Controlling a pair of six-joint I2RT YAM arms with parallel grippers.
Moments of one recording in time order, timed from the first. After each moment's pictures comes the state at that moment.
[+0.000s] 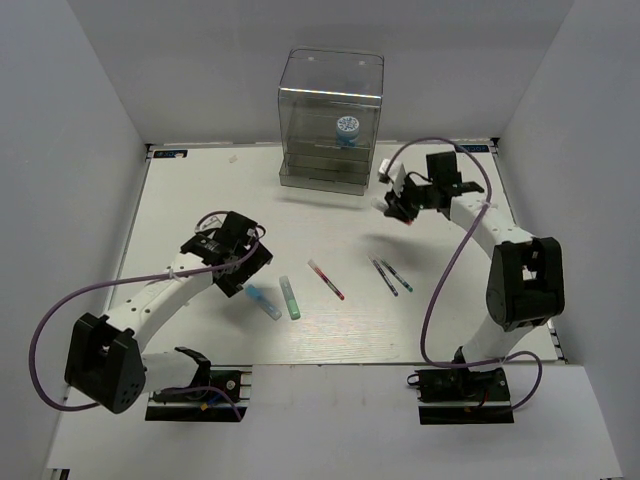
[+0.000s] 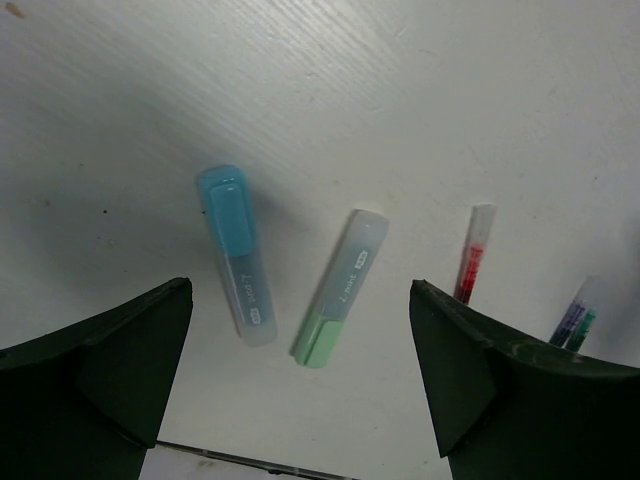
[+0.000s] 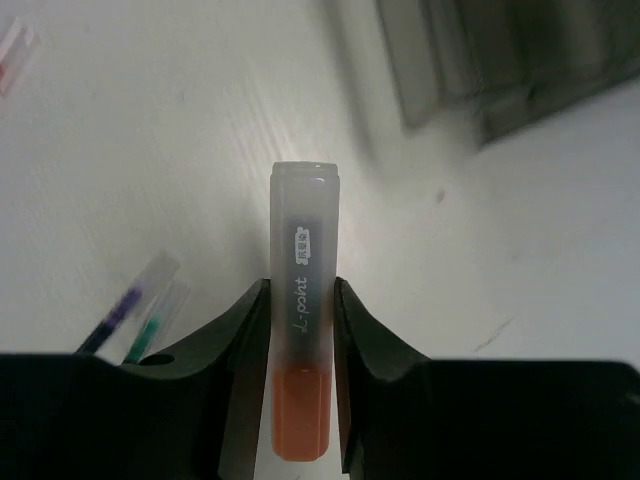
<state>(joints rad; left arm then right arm) -0.48 1.24 0.89 -0.77 -0.23 -1.16 0.19 1.68 1.18 -0.40 -0.61 -0.79</state>
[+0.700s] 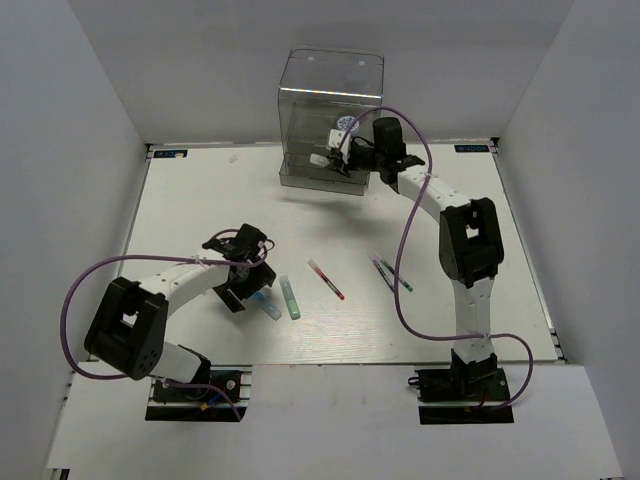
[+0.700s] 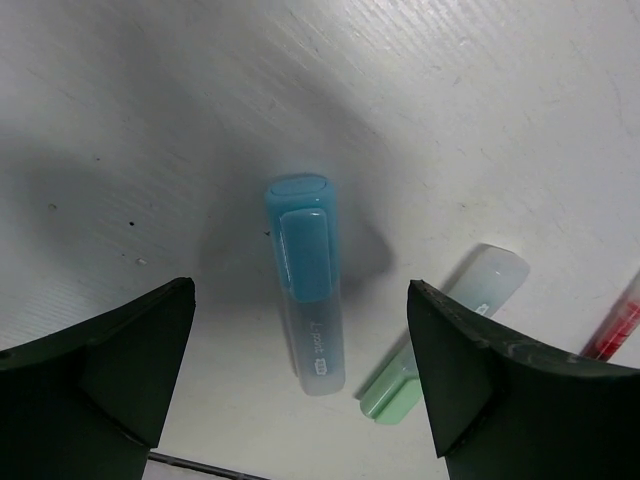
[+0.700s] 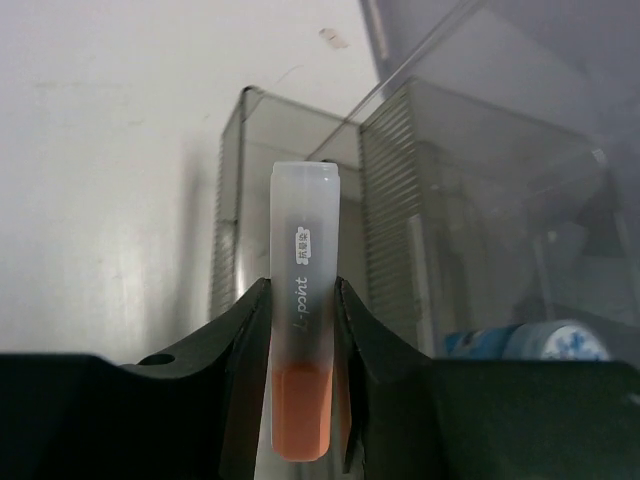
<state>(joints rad) -0.48 1.41 0.78 -0.71 -0.19 -1.19 0.39 2.12 1.72 -0.03 -0.81 -0.85</state>
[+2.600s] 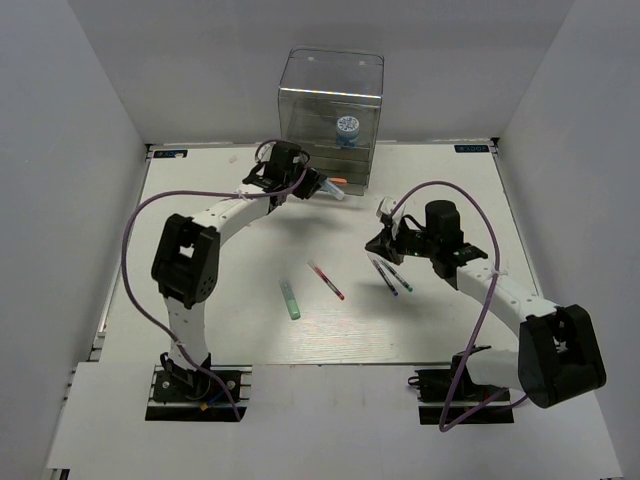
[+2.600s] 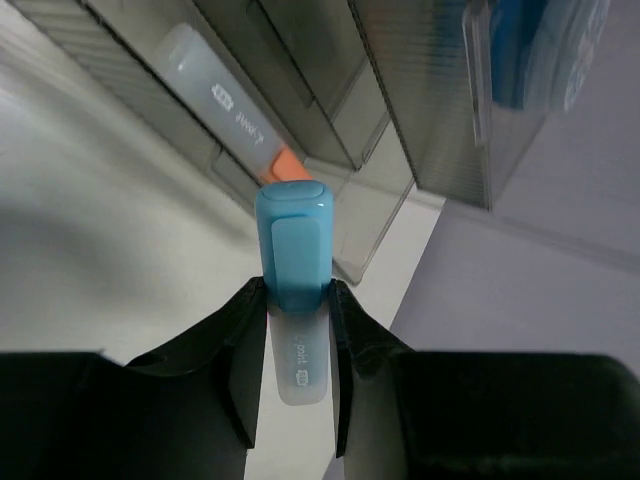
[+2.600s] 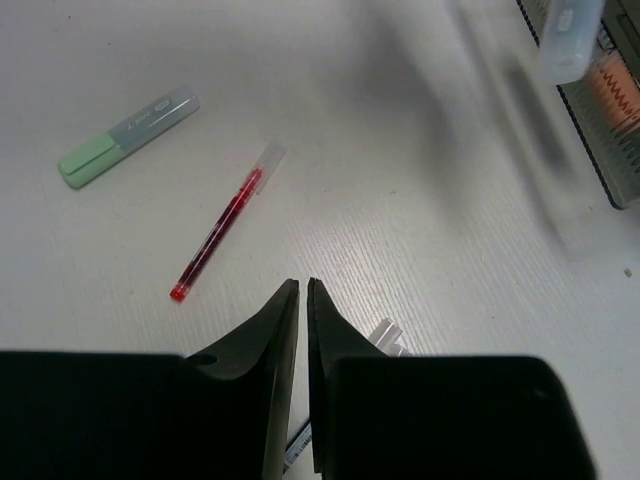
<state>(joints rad) -0.48 1.93 1.50 -0.16 -0.02 -1.29 0.36 1.26 0.69 0.07 -0.77 -0.42</state>
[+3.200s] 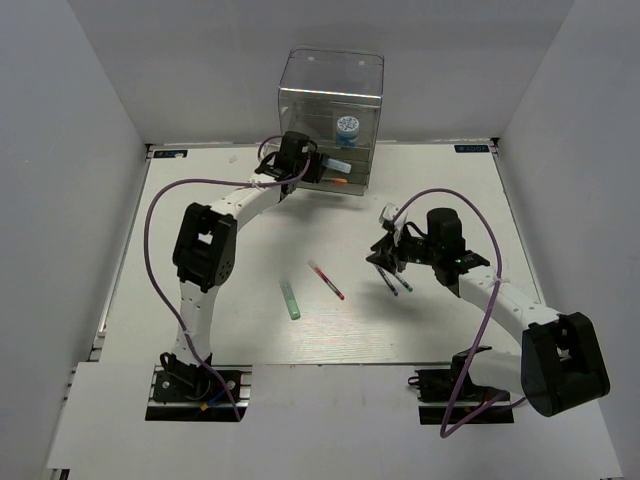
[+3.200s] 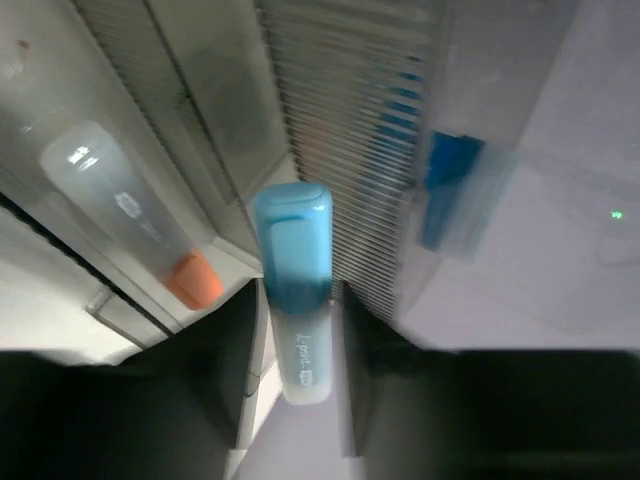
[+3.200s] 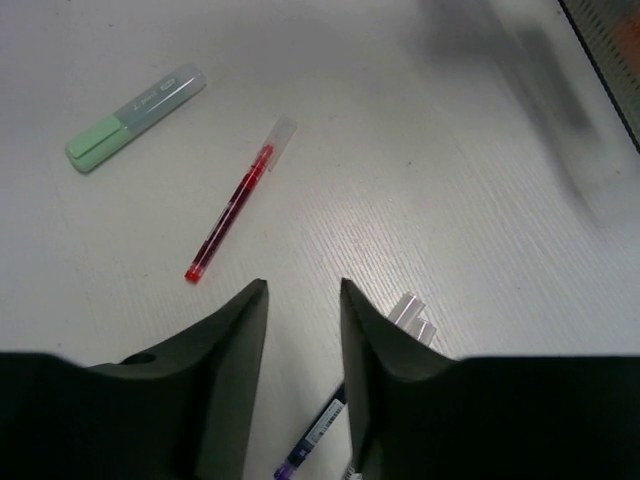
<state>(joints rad) -0.47 2.17 1.76 -0.14 -0.12 -1.61 0.36 1.21 0.62 0.07 -0.75 -0.39</state>
